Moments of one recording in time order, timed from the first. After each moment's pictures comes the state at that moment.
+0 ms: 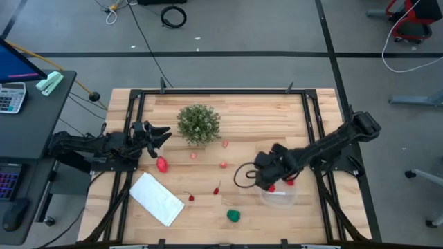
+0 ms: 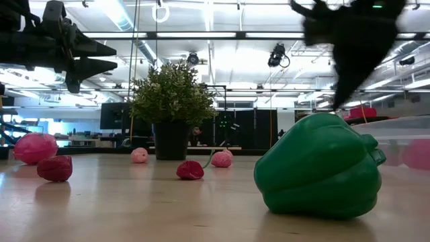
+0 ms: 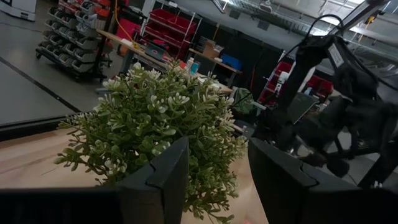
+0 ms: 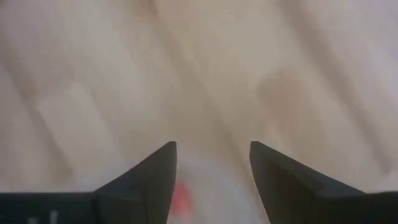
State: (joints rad) left arm -0.13 0.07 0.01 0.16 -0.55 -0.41; right arm 0.39 1.54 1.02 -0.85 0.40 0.86
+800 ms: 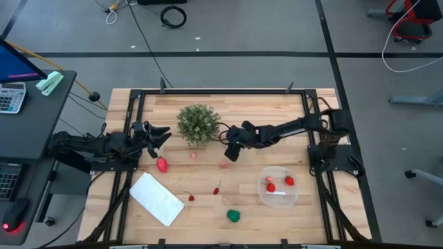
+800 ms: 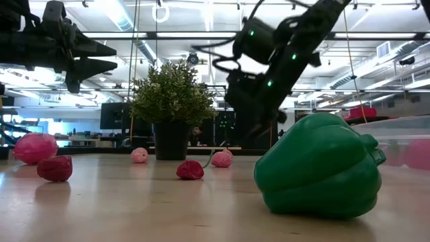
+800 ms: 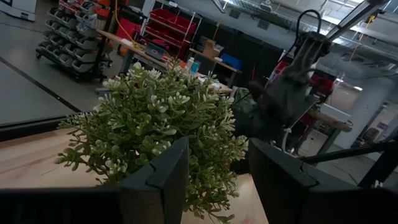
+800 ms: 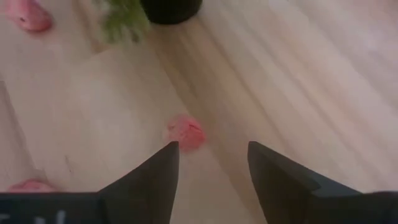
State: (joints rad) left arm -0.13 0.07 0.01 0.16 -0.55 -0.41; right arm -0.07 1.84 1.02 -0.13 0.28 0.40
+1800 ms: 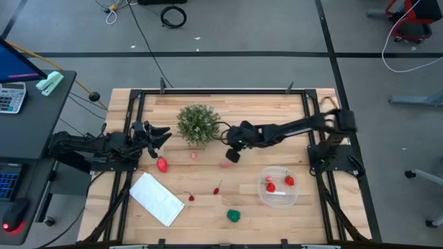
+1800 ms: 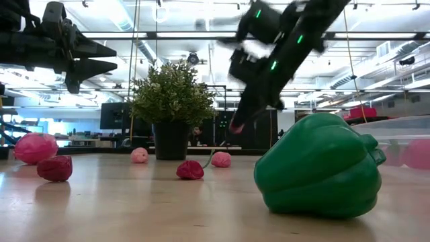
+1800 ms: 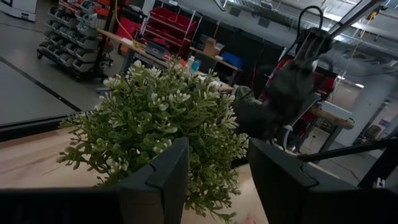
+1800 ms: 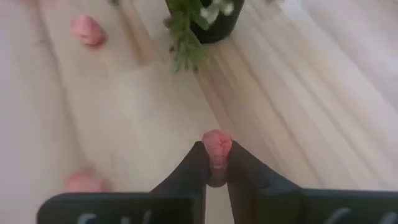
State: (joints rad) left arm -0.13 0.07 0.01 0.15 -0.55 -0.40; right arm -0.05 1.75 1.02 -0.15 0.21 0.36
